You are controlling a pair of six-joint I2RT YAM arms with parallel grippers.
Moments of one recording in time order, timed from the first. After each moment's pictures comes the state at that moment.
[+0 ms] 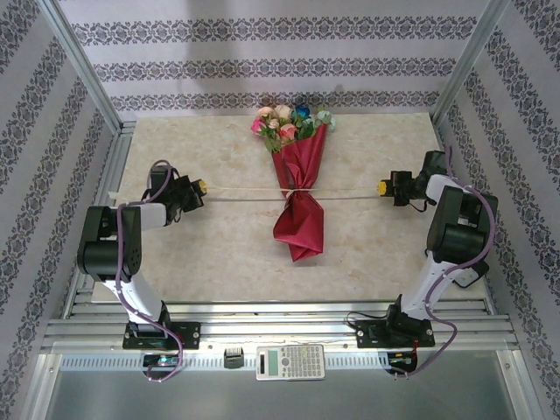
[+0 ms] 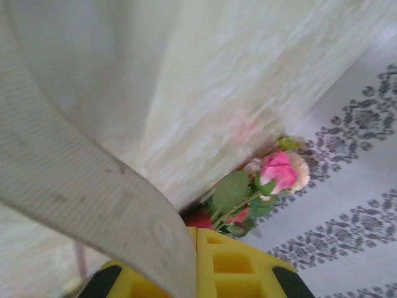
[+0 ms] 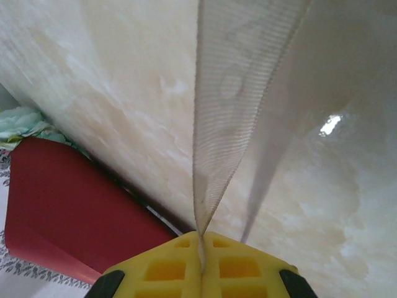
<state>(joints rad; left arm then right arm) 0.07 1.74 0.79 0.31 0.42 -1.97 -0.33 1.89 1.15 -0.37 -0.71 1.31</state>
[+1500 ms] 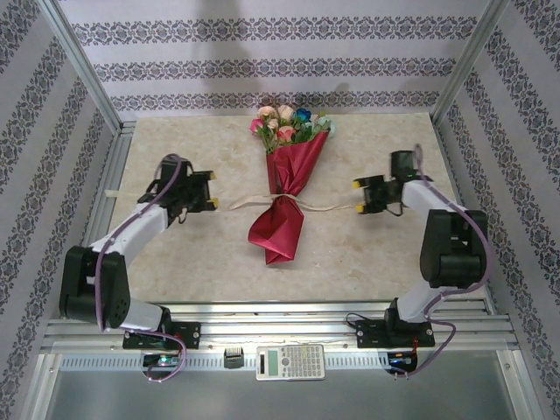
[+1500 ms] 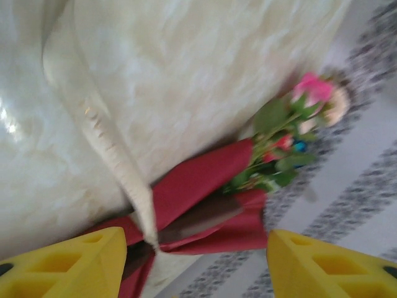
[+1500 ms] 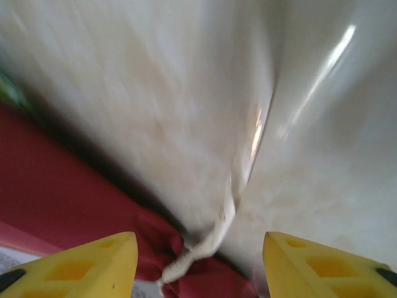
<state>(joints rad) -0.17 1.45 0.90 -0.20 0.28 -1.81 0.00 1.68 1.02 -0.43 -0.53 1.41</state>
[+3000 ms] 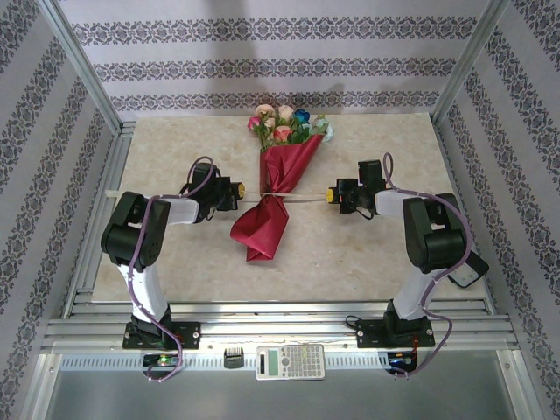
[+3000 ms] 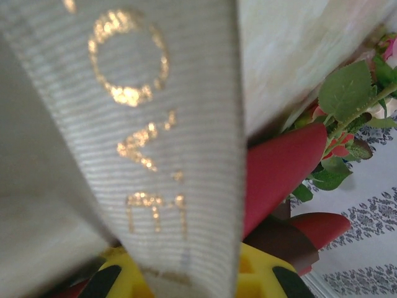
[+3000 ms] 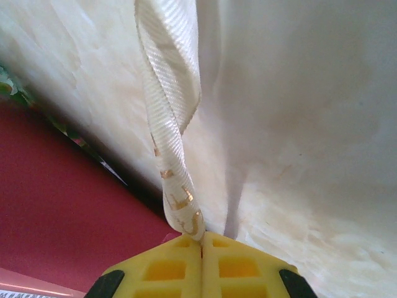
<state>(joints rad) -0.22 1.89 0.92 0.33 0.36 -1.91 0.12 1.82 0.92 0.03 -0.51 1.74</state>
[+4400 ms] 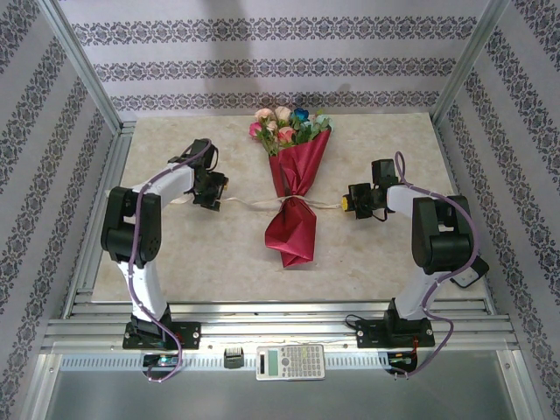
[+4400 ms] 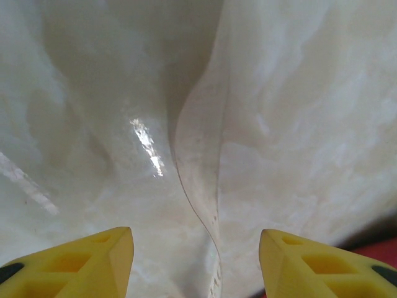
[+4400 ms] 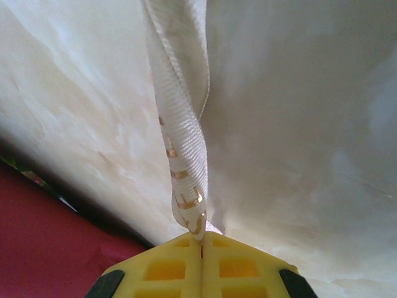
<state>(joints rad) -0.17 1.92 1.34 -0.64 0.19 -1.52 0.02 1.80 0.97 -0.26 -0.48 1.51</state>
